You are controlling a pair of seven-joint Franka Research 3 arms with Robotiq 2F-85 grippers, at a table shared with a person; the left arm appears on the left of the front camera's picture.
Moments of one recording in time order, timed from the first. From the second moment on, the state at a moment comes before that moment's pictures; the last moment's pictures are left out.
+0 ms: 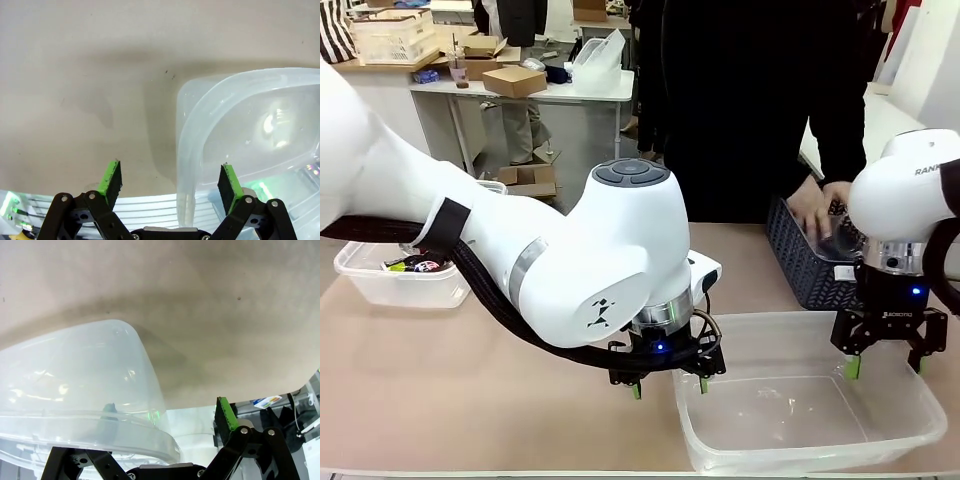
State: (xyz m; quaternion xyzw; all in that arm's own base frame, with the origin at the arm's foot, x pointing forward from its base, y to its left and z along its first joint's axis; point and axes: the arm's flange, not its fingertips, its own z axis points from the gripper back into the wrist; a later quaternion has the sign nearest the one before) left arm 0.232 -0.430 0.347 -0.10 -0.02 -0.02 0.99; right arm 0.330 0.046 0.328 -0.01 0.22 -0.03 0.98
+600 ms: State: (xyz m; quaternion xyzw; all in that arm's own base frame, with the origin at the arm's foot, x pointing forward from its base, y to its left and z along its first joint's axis) left arm 0.231 -0.435 0.351 -0.11 -0.02 -0.03 0.99; right arm 0.330 0.047 0.330 -0.01 0.21 -0.03 0.98
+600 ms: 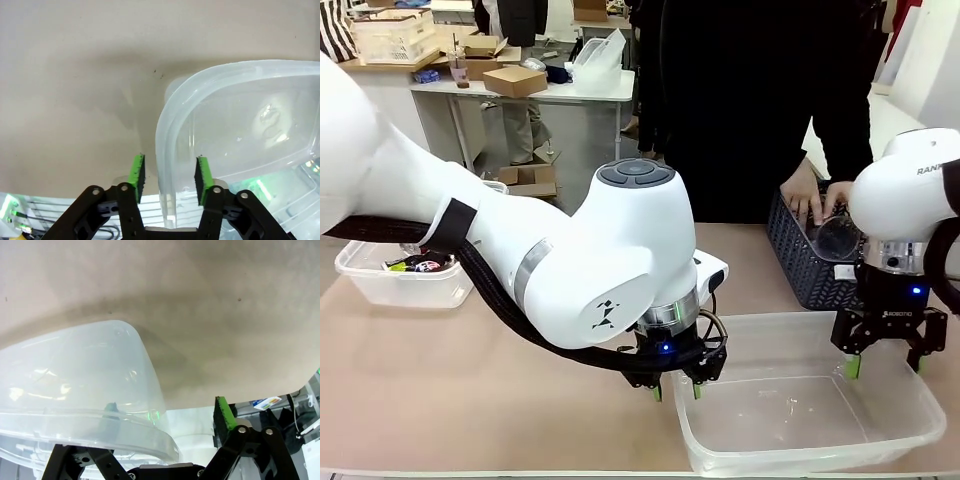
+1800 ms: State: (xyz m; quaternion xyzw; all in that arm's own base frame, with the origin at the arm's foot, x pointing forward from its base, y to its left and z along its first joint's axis) left arm 0.235 -0.426 0.361 -0.11 -0.04 -0.02 0.99; right arm 0.327 0.046 0.359 0.01 0.18 -0.01 0.98
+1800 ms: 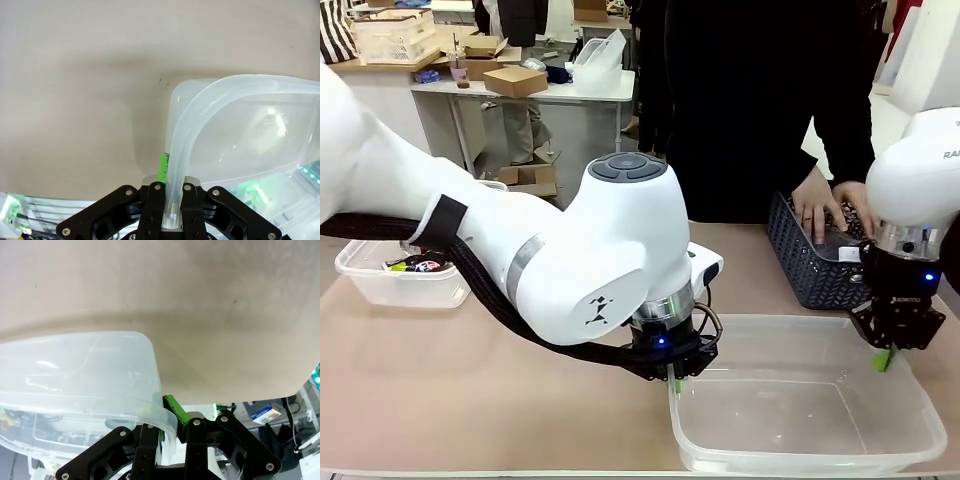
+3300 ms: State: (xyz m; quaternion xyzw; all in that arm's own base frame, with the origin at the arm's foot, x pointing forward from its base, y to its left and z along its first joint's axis) left arm 0.245 -0.342 0.497 -0.11 -0.08 0.05 0.99; right arm 0.412 0.143 0.514 0.00 0.24 0.05 0.97
